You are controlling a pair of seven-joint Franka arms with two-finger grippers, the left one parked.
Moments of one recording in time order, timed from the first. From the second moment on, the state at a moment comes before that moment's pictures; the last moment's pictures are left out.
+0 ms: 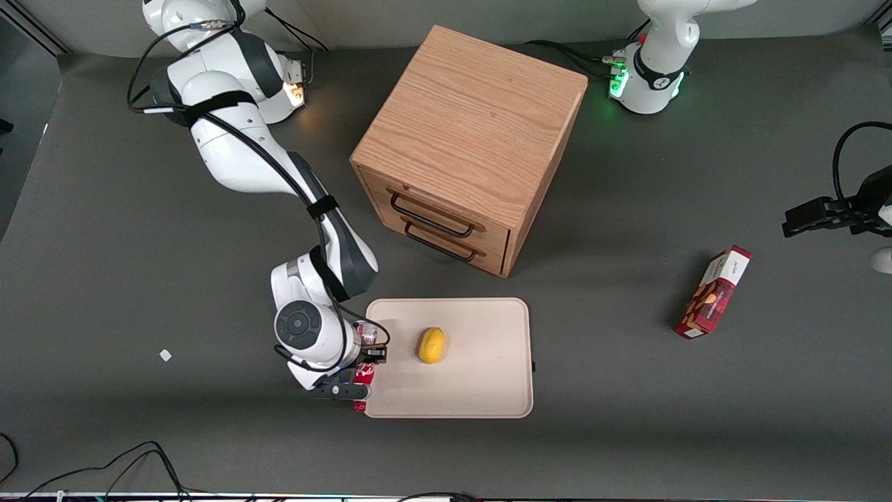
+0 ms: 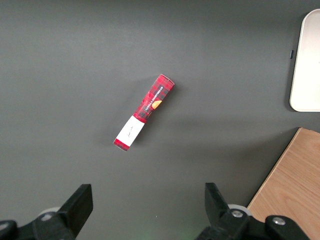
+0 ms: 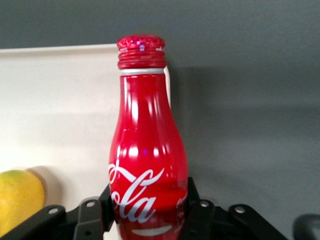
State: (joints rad) arm 0.41 1.07 -0.01 -0.98 0.04 2.10 0.43
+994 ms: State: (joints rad) arm 0.41 1.10 0.00 -0.96 0.05 2.12 0.43
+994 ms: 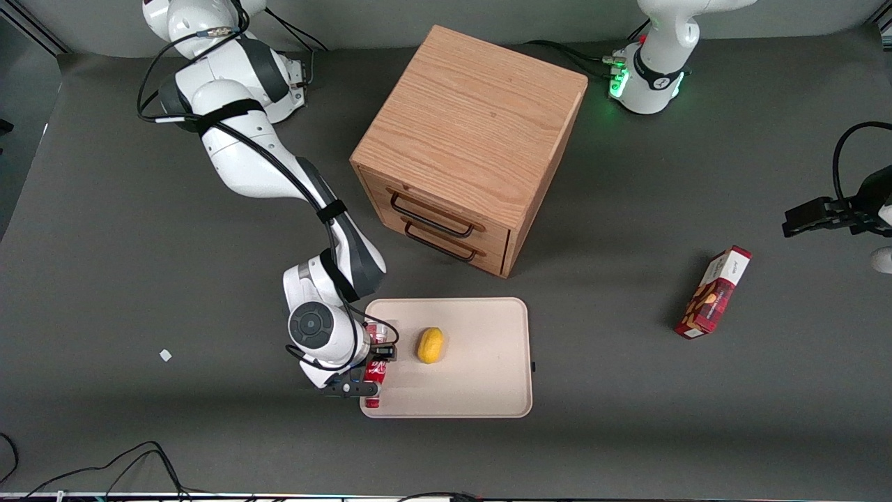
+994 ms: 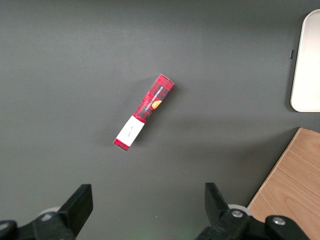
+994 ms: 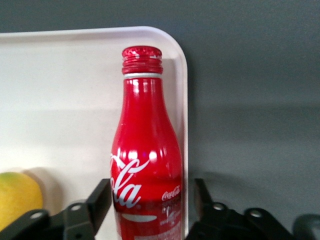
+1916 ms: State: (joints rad) arm 0.41 1.10 -0.01 -0.95 0.05 2.09 0.43
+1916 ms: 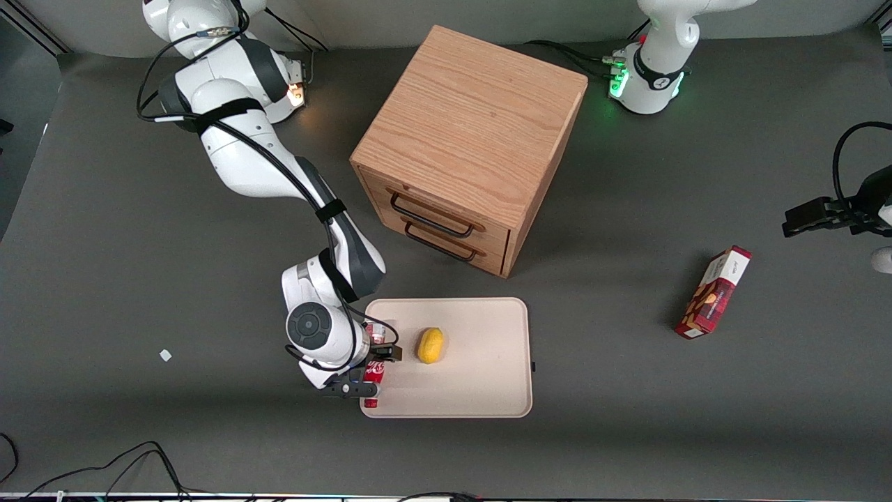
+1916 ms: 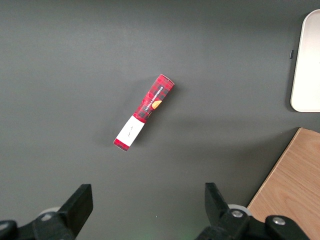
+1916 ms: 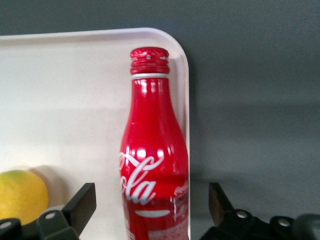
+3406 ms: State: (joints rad) arm 0.18 0.17 -0.01 -1.81 0.05 1.86 0.19
